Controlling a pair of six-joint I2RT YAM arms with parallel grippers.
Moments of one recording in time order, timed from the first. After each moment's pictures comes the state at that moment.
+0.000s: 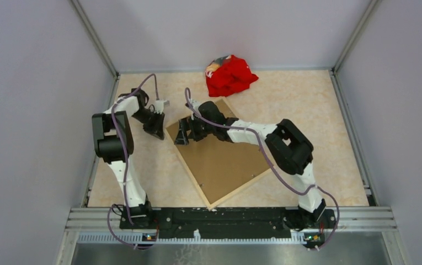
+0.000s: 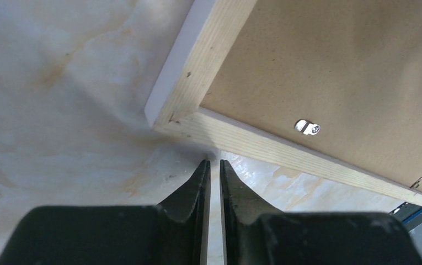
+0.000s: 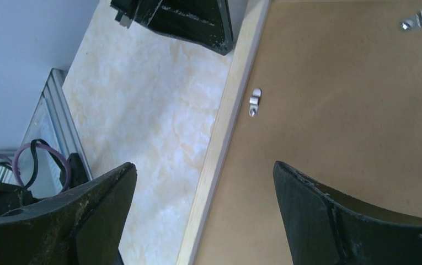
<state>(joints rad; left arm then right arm) 0.10 2.03 1.45 -0.92 0.47 0.49 0.86 2.06 1.42 0.11 -0.40 0.51</state>
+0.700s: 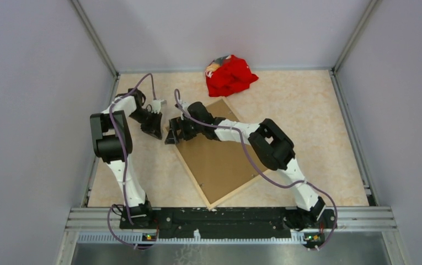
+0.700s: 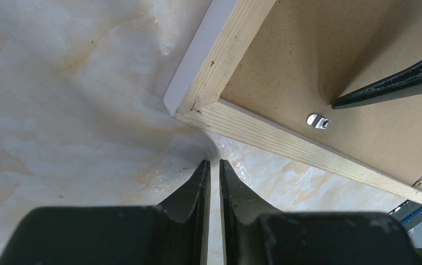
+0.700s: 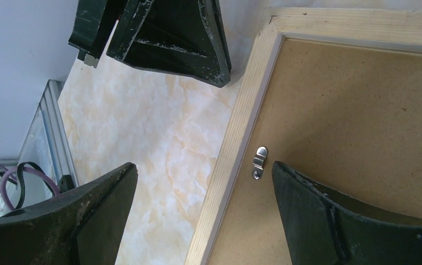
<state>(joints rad) 0.13 2.04 1.46 -0.93 0.48 0.51 0.89 2.33 1.70 0.11 -0.44 0.53</state>
